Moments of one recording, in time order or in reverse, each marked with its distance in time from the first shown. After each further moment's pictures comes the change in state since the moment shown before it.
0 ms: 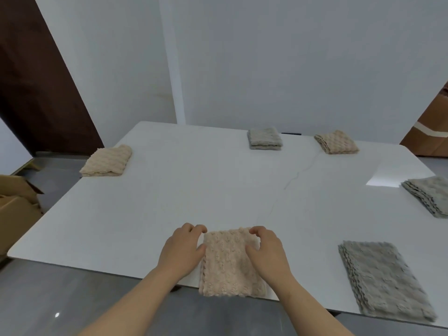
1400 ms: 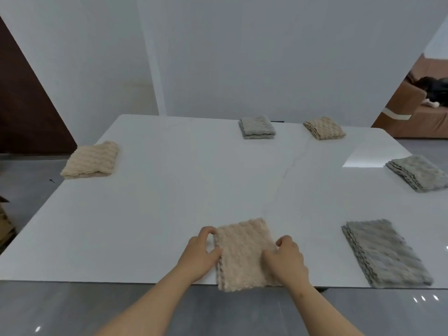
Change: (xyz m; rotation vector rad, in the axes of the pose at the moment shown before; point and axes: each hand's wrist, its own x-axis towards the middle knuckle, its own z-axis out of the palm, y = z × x) left_hand 0.006 -0.027 0.018 -0.512 -0.286 -0.083; right_hand -0.016 0.001 0.029 -0.103 0.077 0.445
